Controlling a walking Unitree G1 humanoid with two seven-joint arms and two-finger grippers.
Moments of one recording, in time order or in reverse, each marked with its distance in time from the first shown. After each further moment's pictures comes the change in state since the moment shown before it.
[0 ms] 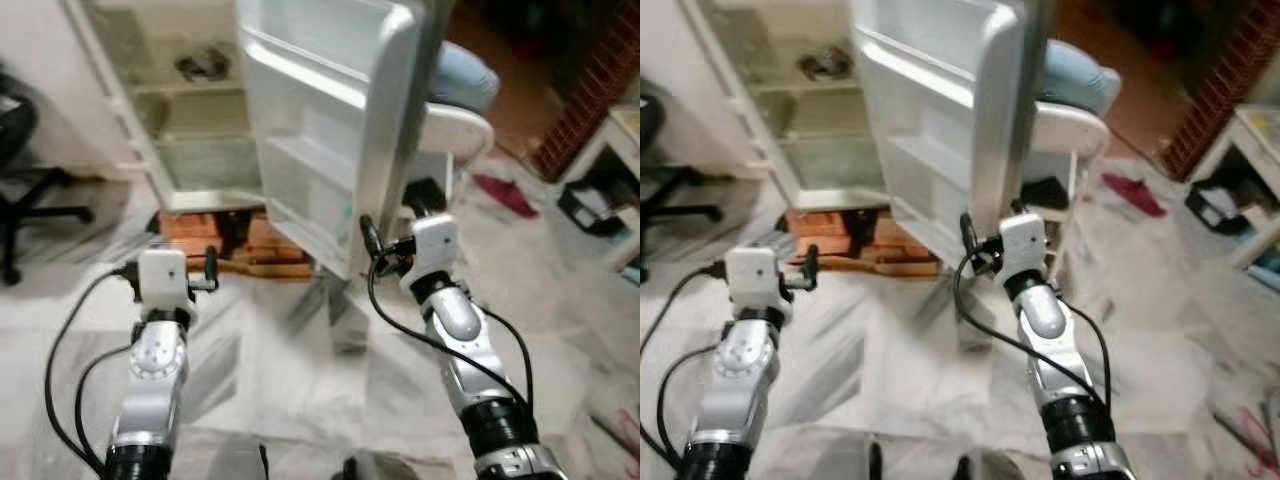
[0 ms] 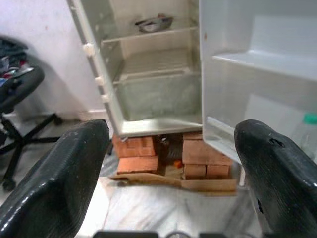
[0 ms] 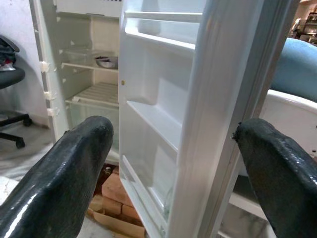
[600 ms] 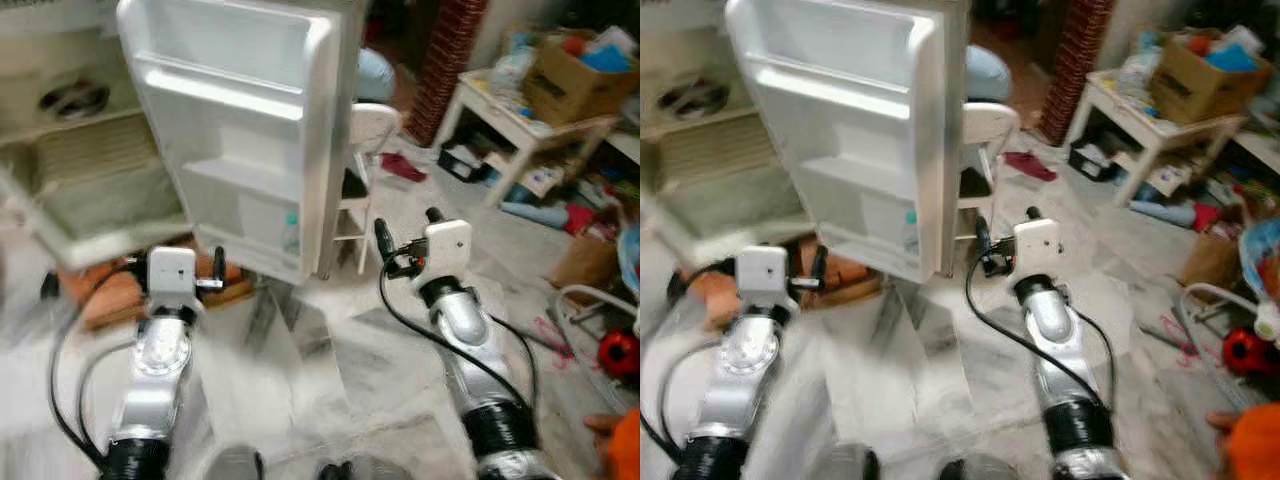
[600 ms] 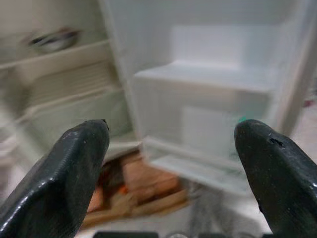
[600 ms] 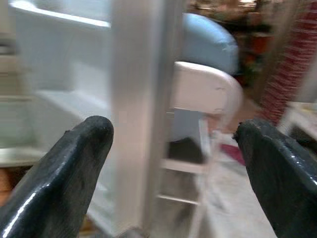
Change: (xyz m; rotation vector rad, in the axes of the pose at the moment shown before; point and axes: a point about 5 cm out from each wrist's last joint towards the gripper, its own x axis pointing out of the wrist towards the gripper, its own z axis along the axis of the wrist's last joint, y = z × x) left arm 0.002 0.000 0.001 0.038 0.009 -0.022; right arm -0.001 -0.002 -0.002 0.028 0.023 -0.039
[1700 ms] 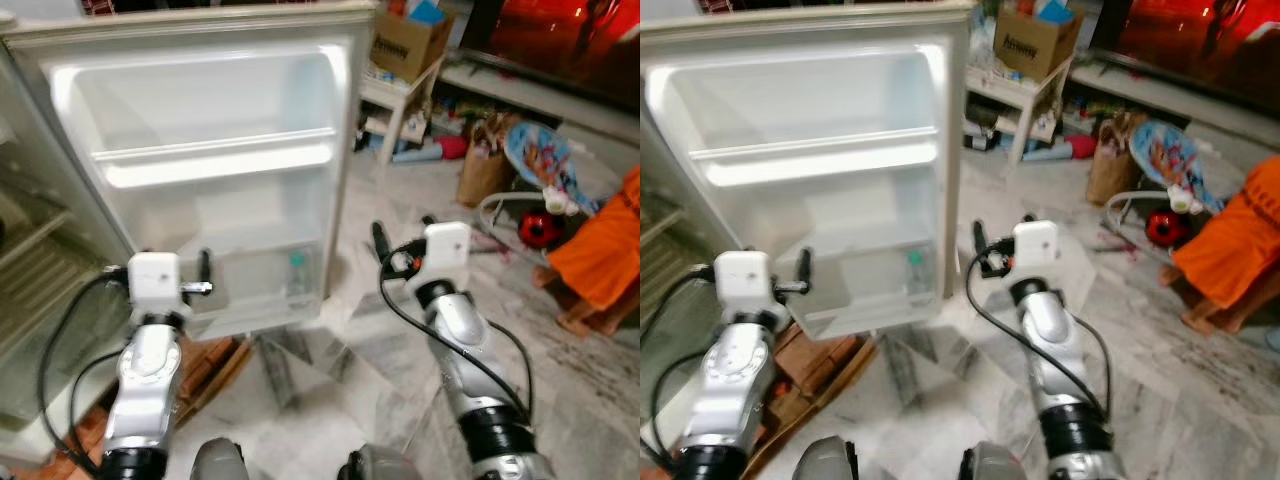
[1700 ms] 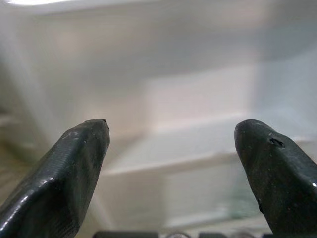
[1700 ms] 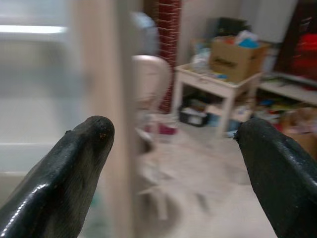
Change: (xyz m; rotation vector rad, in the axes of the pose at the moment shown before) left arm -0.006 -0.005 -0.001 -0.048 -0.013 -0.021; right arm -0.007 -0.013 -0.008 0.057 0.061 -0.080
